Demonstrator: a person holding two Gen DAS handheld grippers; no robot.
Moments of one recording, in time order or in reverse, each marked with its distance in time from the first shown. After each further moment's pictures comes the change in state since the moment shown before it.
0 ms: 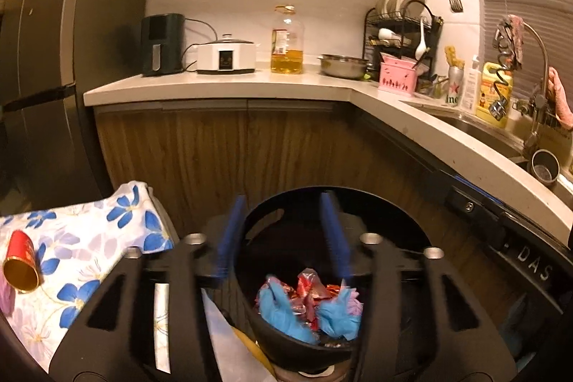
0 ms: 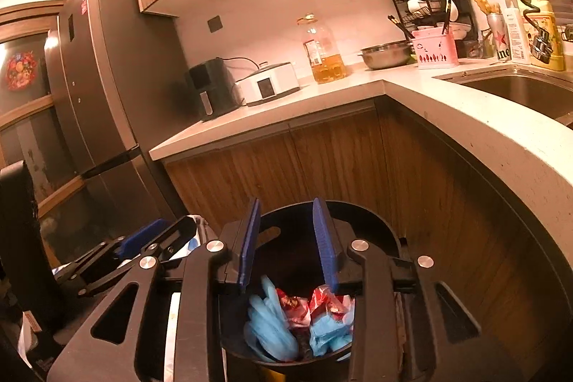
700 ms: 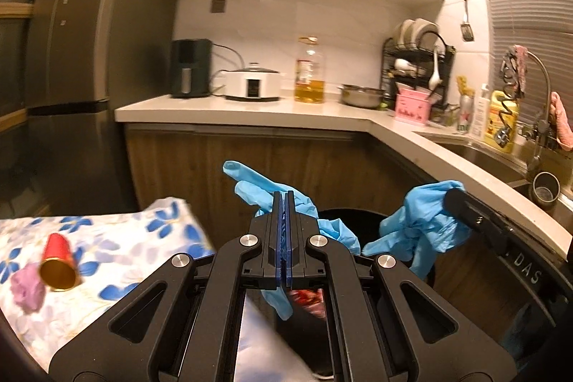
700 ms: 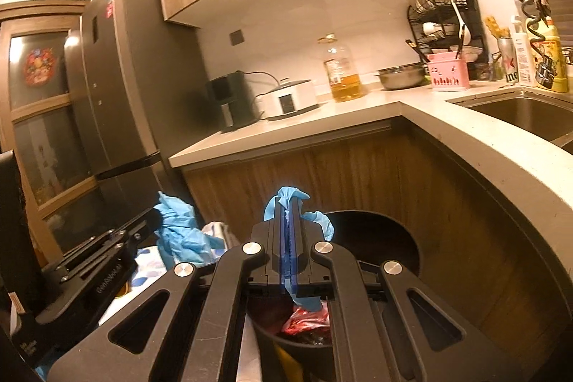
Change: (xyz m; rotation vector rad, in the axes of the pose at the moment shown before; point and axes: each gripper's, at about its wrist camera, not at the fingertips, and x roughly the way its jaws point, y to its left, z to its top) left arm -0.058 0.013 0.013 -0.023 -0.097 0.053; right arm -0.030 0.032 0.001 -0.052 -0.071 0.037
